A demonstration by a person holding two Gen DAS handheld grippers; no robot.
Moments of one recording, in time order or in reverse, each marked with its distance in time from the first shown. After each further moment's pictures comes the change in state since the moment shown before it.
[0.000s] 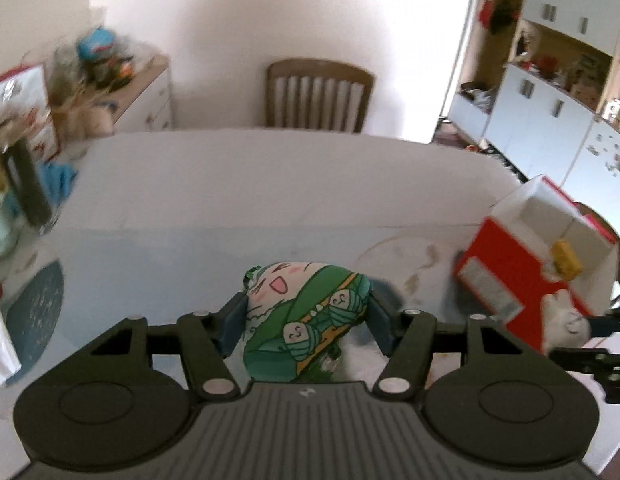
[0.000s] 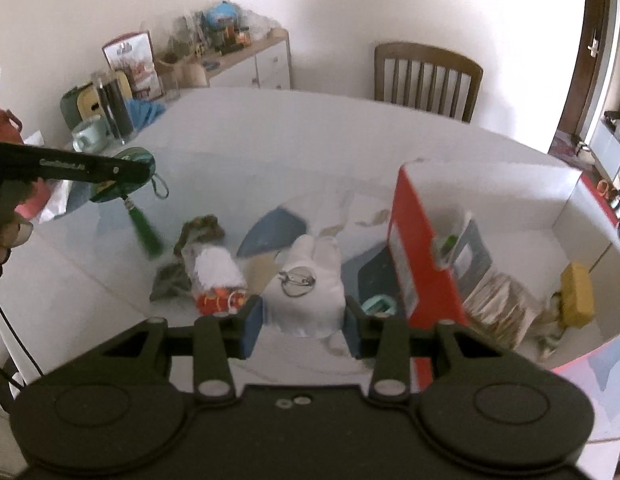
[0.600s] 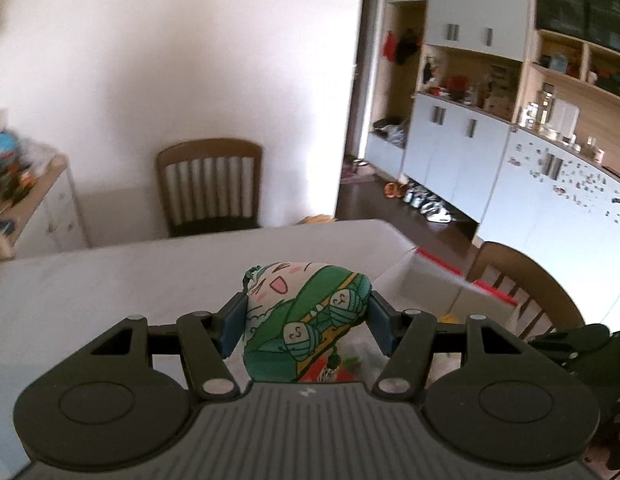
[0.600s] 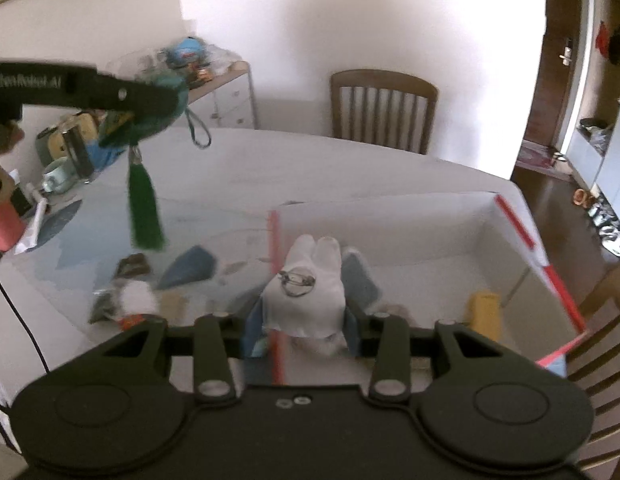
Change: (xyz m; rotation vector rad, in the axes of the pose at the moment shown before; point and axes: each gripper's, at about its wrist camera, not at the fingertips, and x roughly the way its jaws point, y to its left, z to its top) left arm 0.001 -0.175 0.093 0.173 -0.169 -0.179; right arm -0.034 -0.114 0.014 0.029 -0.077 -0.053
